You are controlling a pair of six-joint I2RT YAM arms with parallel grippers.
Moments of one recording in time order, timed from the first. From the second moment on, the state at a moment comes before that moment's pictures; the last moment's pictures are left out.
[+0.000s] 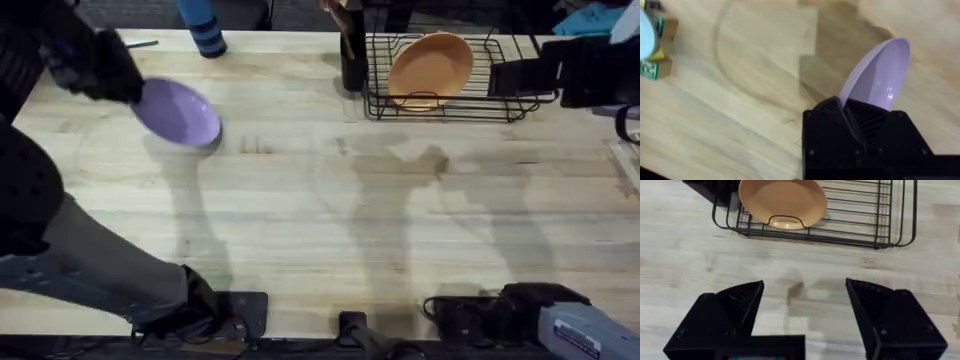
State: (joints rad) left arm 0.40 1.79 1.63 -1.12 -0.07 -0.20; right arm -0.01 1.07 1.22 -0.96 -0.06 -0.05
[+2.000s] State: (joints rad) left arm -0.30 1.69 1.84 -1.19 0.30 -0.42; right arm -0.01 1.07 1.22 -0.96 -0.06 0.26
